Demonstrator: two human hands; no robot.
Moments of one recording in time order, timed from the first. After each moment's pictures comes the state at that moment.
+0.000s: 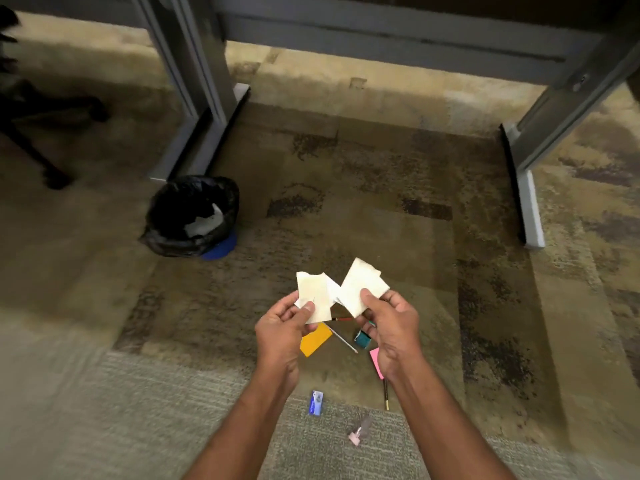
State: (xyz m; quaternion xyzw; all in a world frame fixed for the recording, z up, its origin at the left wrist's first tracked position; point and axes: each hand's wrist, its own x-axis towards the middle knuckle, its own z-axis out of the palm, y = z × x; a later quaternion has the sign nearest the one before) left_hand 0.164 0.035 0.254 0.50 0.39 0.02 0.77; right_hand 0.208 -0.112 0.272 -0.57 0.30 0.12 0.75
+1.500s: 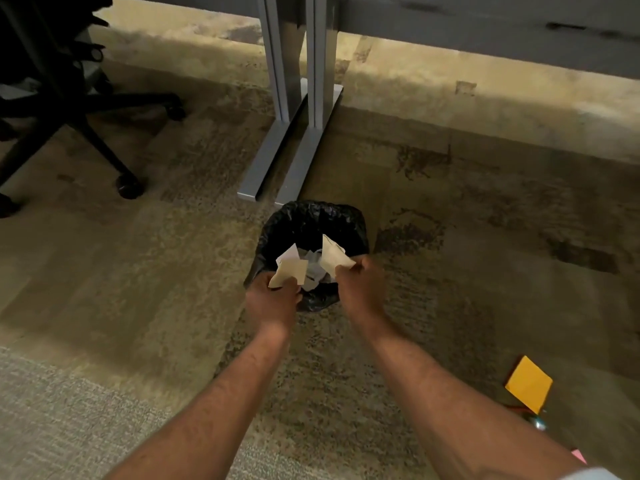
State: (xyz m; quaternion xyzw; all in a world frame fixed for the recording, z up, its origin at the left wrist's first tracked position) left_hand 0.311 0.402 0.154 0.65 0.46 0.09 0.60; right_hand 0.373 0.294 0.152 -0.79 0.18 0.13 0.57
